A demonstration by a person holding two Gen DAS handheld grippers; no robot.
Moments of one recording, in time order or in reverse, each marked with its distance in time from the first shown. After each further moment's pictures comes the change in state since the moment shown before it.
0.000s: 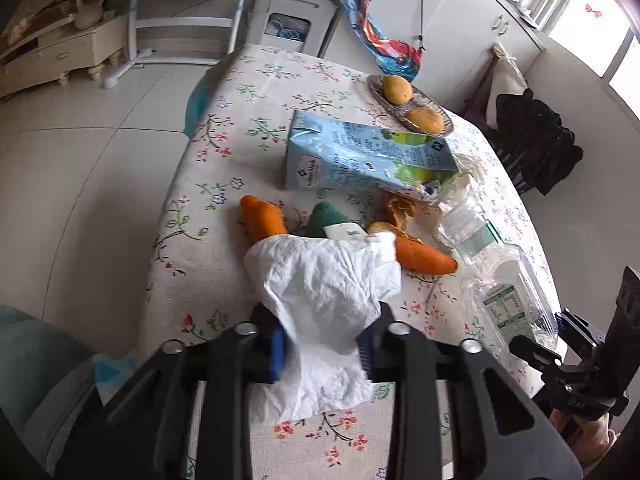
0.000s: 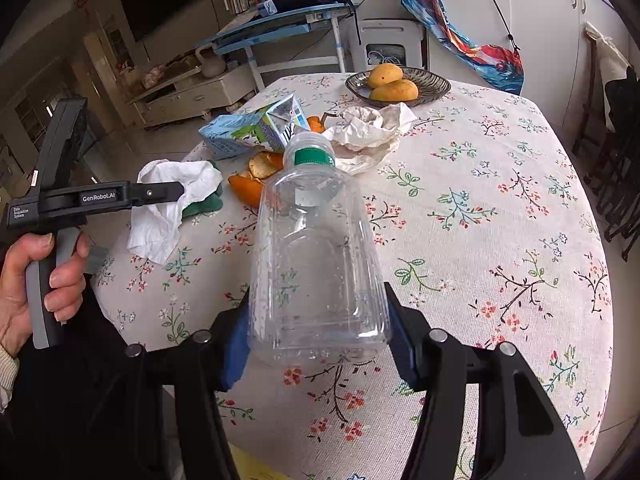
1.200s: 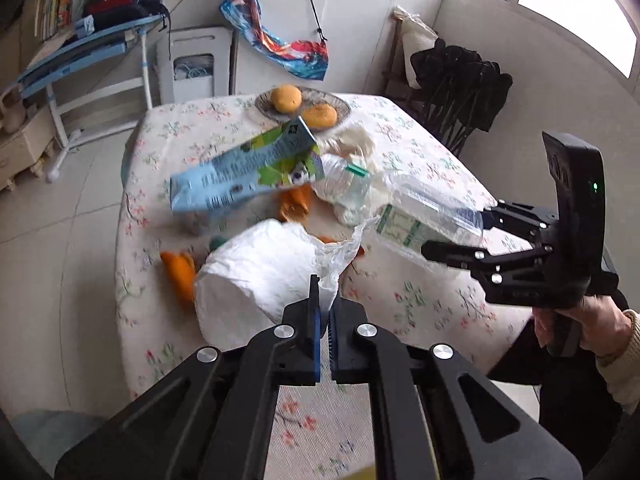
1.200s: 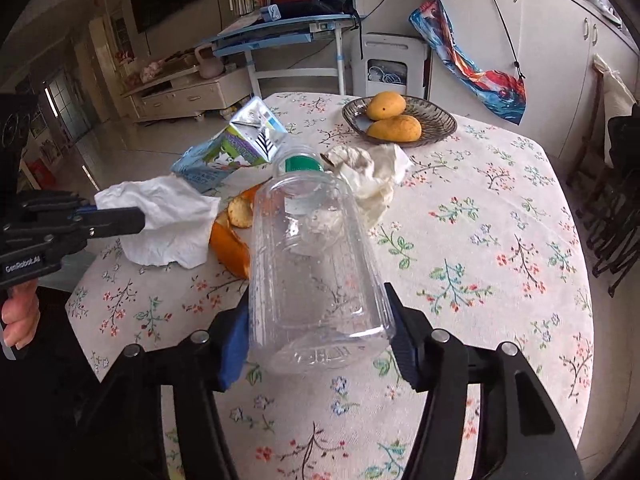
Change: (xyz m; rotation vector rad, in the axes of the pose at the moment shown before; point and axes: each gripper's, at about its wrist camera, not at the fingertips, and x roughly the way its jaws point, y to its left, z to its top) left arm -0.032 -0.059 -0.015 0.343 0.001 -0.102; right arm 0.004 -0.001 0.029 -0.058 -0.017 -0.055
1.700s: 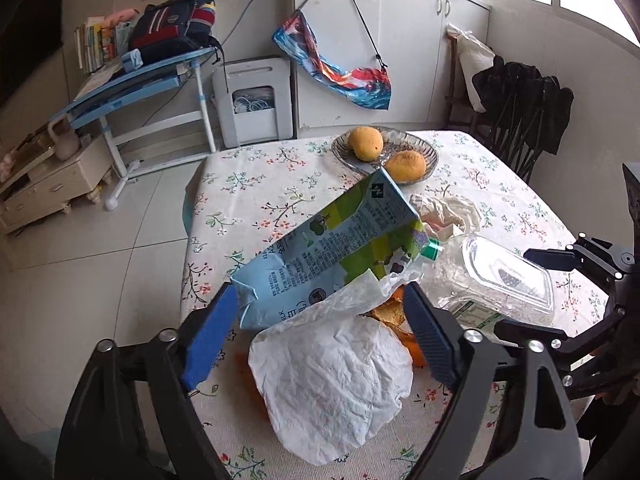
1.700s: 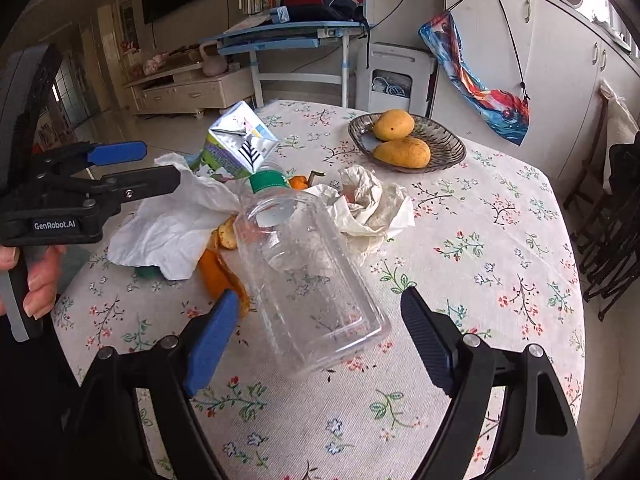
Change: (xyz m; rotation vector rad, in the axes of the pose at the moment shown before) left arm 0.036 0.035 0.067 0.006 -0.106 0.269; right arm 0.037 0.007 0.034 -0.080 -0.006 -0.033
